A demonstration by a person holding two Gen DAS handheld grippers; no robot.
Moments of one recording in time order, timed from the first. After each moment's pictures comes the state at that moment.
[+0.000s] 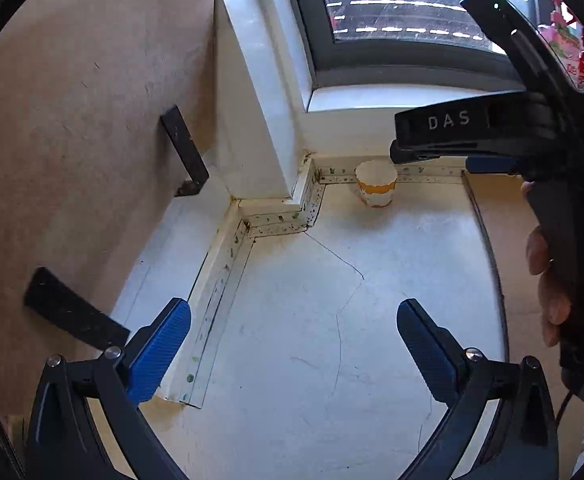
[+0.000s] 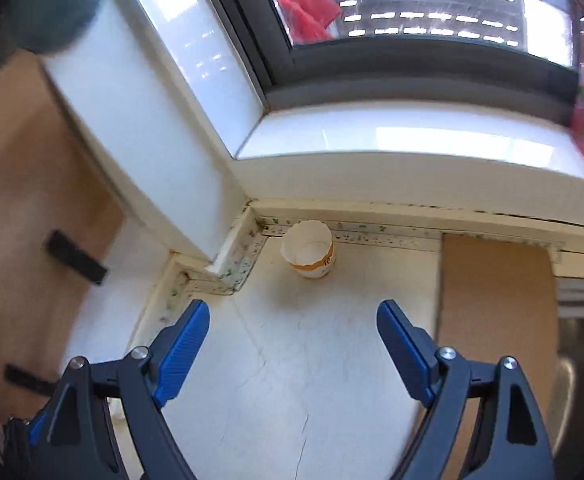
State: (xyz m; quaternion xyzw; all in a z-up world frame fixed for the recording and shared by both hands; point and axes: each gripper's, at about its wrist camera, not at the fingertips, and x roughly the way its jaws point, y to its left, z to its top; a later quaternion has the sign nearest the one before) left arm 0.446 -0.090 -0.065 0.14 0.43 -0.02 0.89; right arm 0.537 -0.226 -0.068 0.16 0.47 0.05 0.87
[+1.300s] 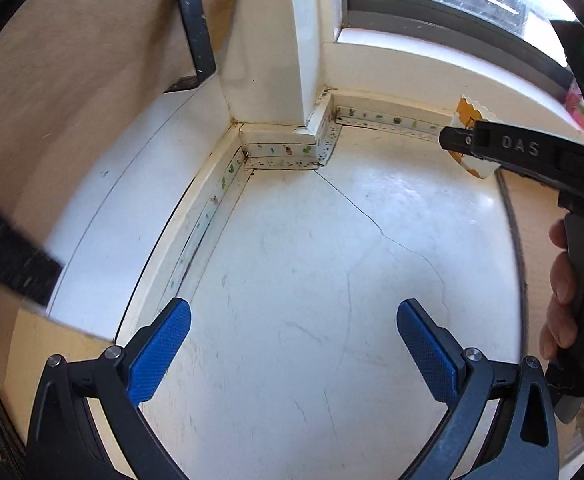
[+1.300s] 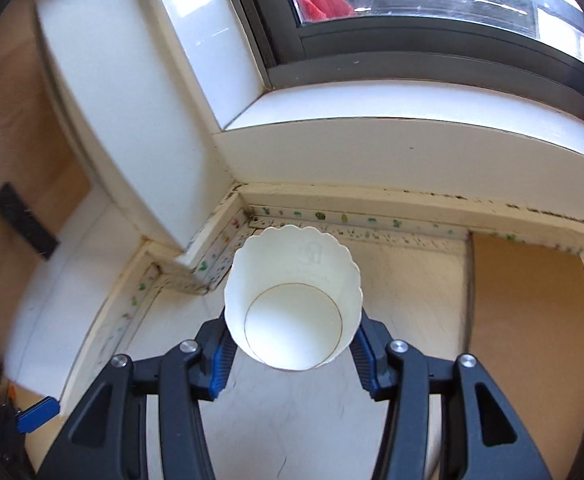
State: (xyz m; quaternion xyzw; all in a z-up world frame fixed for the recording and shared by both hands) left arm 0.445 -0.049 -0.116 0.06 0.50 -0.02 0.86; right arm 0.494 -0.219 -0.080 0.14 0.44 0.05 0.89
